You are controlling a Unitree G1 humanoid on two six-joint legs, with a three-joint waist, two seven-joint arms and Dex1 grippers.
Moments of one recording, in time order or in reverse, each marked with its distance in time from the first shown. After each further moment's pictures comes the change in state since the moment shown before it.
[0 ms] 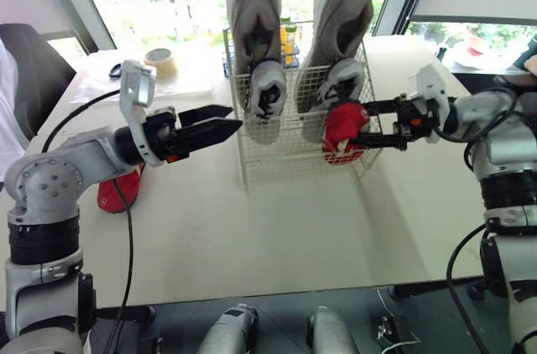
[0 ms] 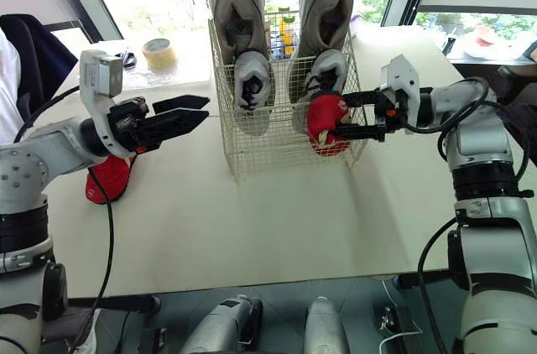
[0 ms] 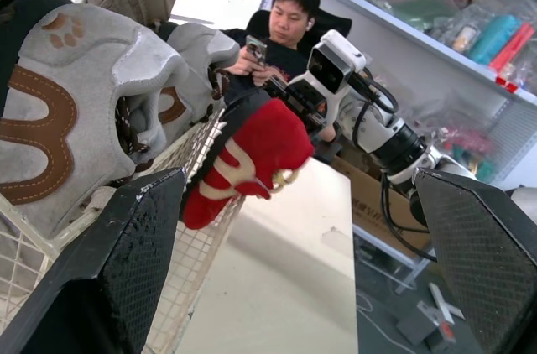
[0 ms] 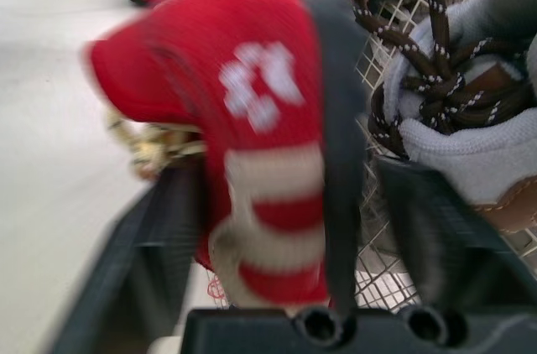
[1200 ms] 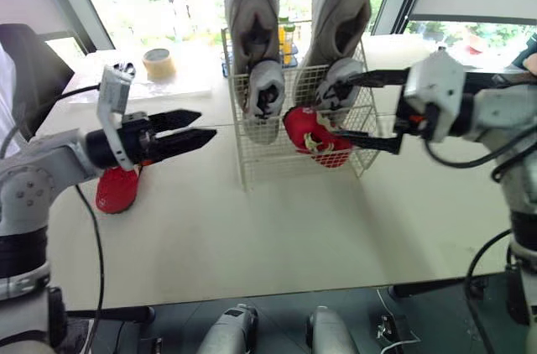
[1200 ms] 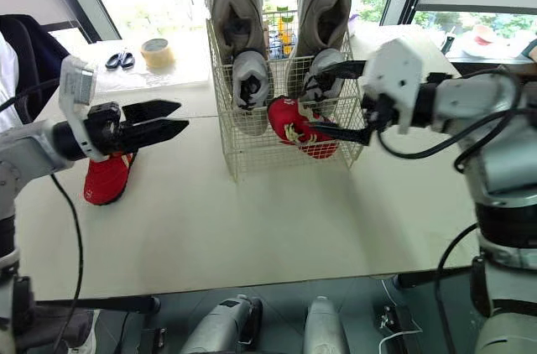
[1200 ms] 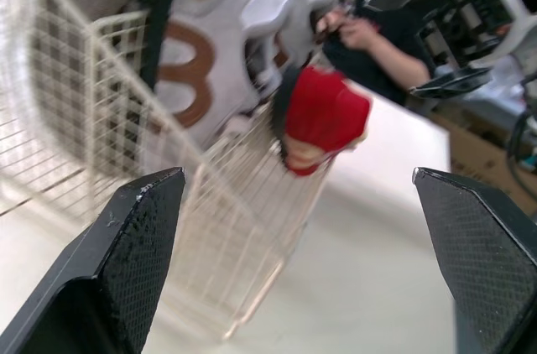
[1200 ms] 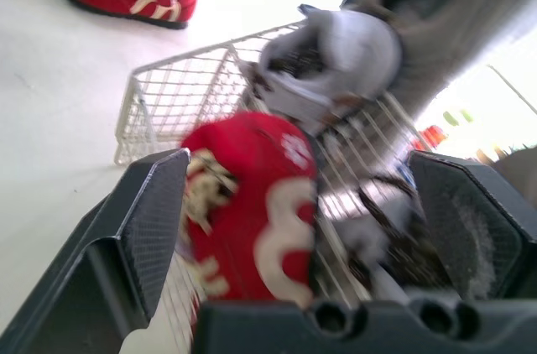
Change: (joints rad) left arm 0.107 0.177 0.032 -0.019 0.200 -0.095 -0.083; right arm 0.211 -0.028 -0.034 -0.814 -0.014 0.293 -0.468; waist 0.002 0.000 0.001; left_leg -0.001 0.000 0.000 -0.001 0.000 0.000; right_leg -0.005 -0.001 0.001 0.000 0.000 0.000
